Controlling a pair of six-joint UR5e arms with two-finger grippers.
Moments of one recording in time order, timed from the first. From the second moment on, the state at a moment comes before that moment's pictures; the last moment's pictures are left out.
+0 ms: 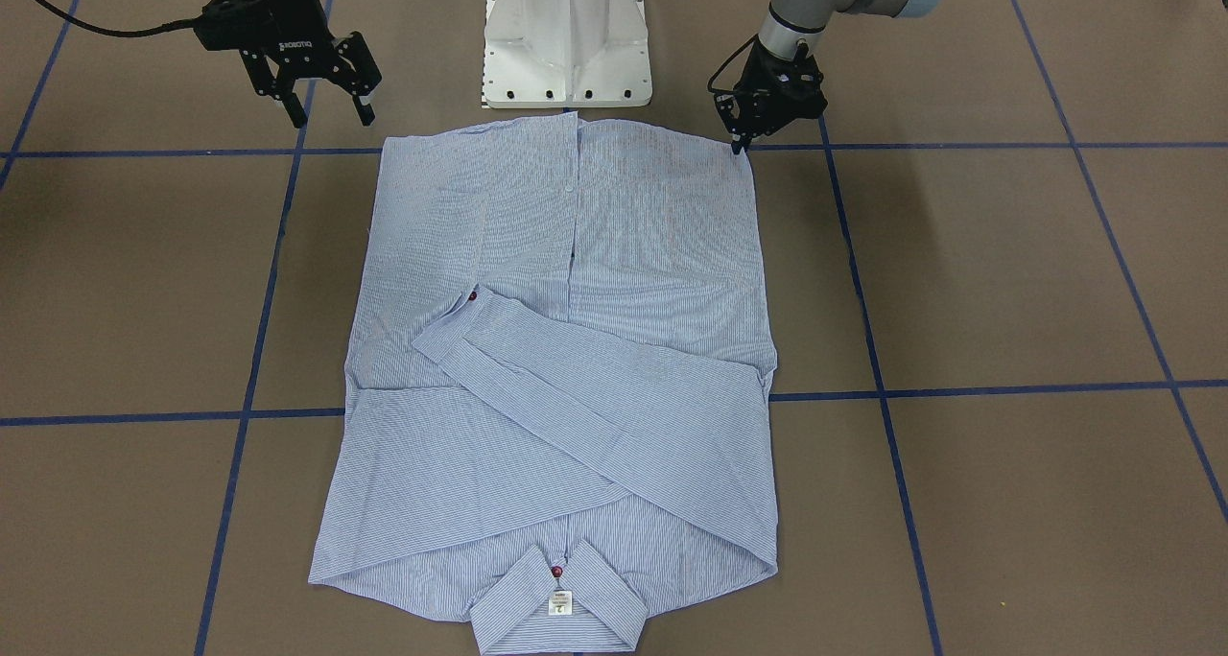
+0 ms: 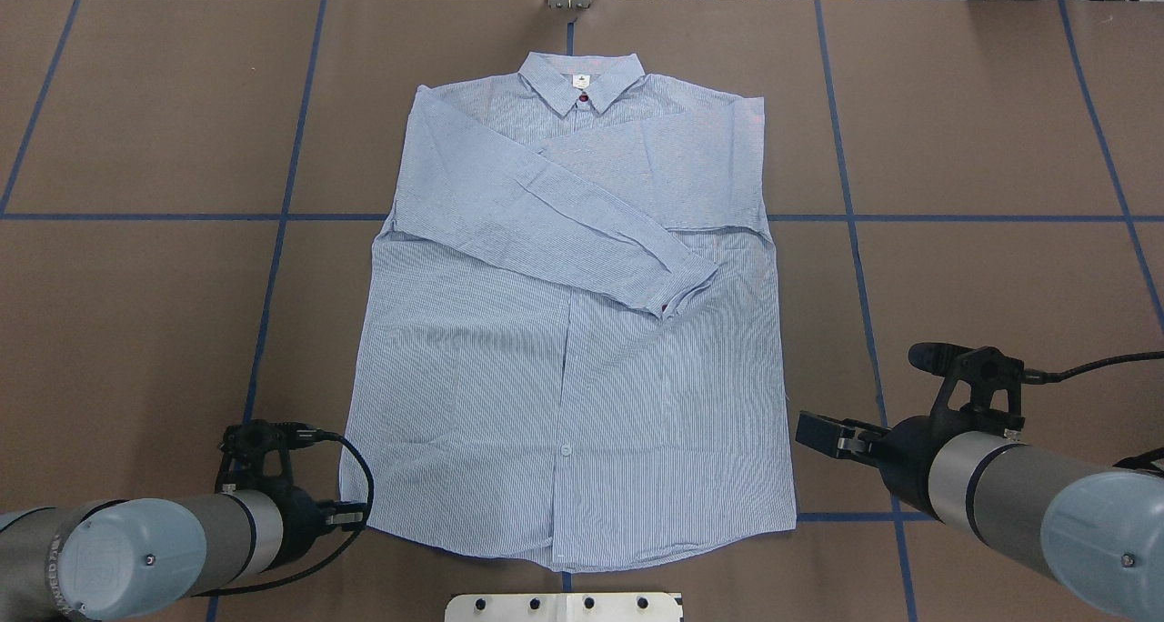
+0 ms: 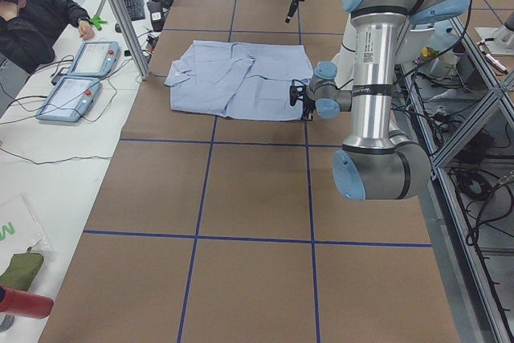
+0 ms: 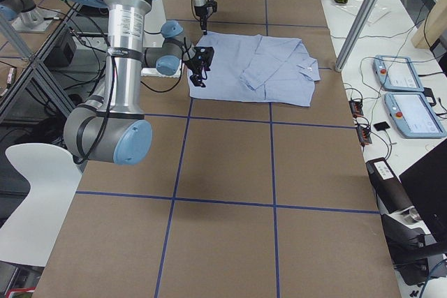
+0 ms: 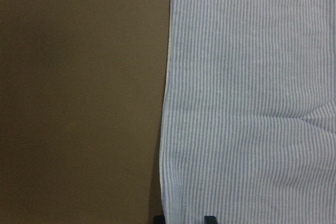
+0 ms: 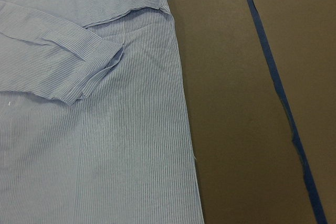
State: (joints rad) left arm -0.13 -1.58 -2.04 -2.06 -1.52 -1.52; right arm 0.19 -1.73 2.35 -1.25 1.35 1.62
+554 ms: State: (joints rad) left arm -0.13 -1.58 -2.08 -2.06 -1.52 -1.53; right arm 0.05 -1.75 2.35 -1.21 1.19 1.75
